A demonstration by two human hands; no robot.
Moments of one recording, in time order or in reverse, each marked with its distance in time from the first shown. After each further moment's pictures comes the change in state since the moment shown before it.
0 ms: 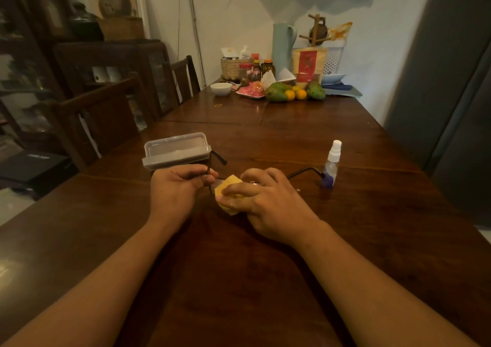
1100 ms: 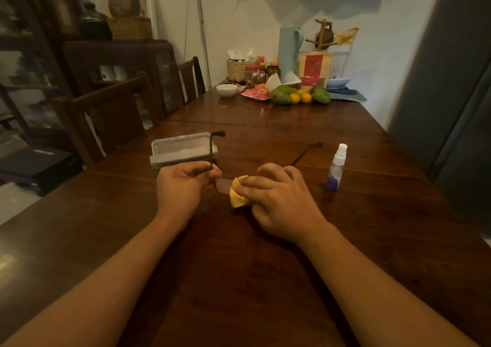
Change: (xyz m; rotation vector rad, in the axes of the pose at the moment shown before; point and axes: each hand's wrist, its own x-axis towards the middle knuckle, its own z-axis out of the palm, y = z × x) left_hand 0.001 0.001 0.003 -0.039 0.077 -0.088; right_hand -0.004 0.000 -0.003 0.036 0.060 0.186
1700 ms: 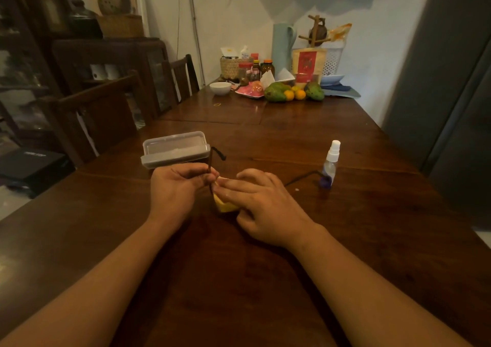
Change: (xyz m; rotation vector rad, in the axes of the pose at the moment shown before) left_hand -0.003 -0.002 -0.001 -0.061 -0.097 0.131; right_hand 0.002 -0.005 0.015 0.160 -0.017 -0.079
